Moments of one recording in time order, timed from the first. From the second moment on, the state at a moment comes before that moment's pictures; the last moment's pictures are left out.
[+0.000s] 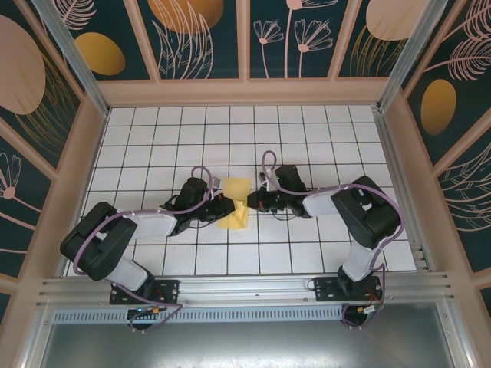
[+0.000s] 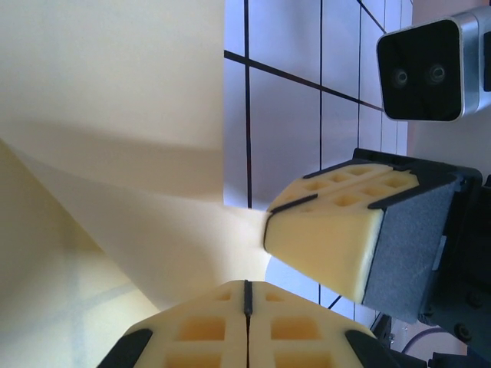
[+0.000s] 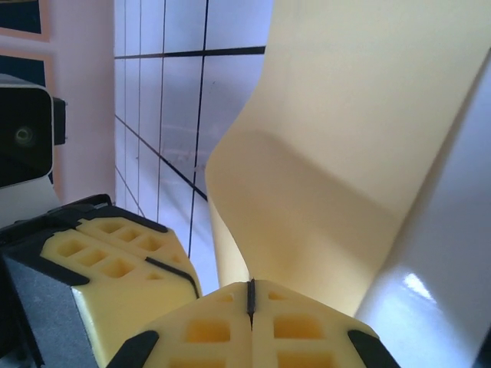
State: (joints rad) left arm -0.61 1.52 0.49 0.39 0.46 -1.01; right arm 0.60 1.76 0.67 0.41 -0.71 0.83
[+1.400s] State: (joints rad) left arm -0.62 1.67 0.49 0.56 0.52 -1.08; right arm 0.57 1.85 0.76 0.25 -0.70 0.70
